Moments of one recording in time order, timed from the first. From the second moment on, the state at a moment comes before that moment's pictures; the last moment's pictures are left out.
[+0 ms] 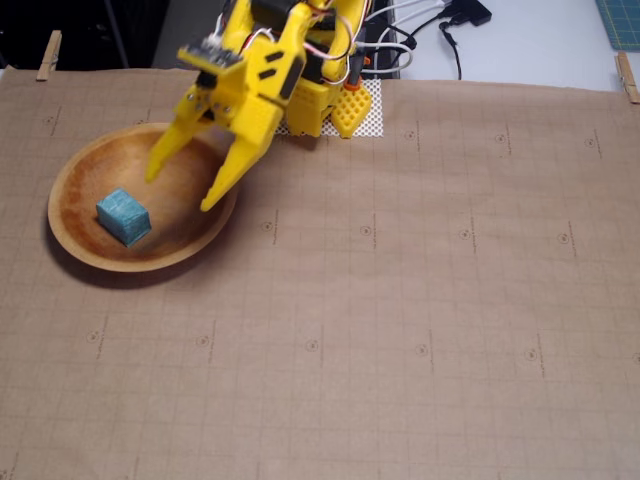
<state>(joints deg) 22.9 149.0 141.1 39.1 86.4</state>
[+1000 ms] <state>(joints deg) 3.7 184.9 162.6 39.1 86.4</state>
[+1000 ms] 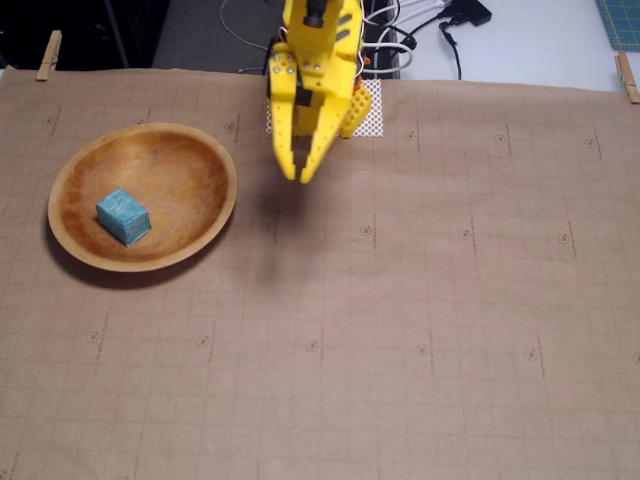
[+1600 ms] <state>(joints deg) -1.2 194.1 173.9 45.6 86.4</state>
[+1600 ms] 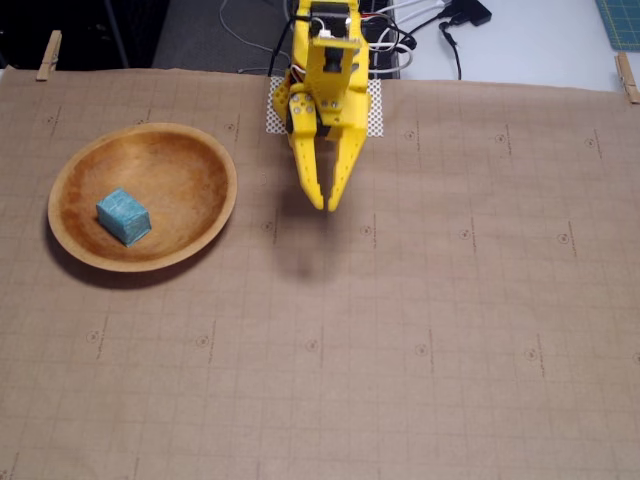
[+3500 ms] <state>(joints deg) -2.7 194.1 180.4 77.2 86.4</state>
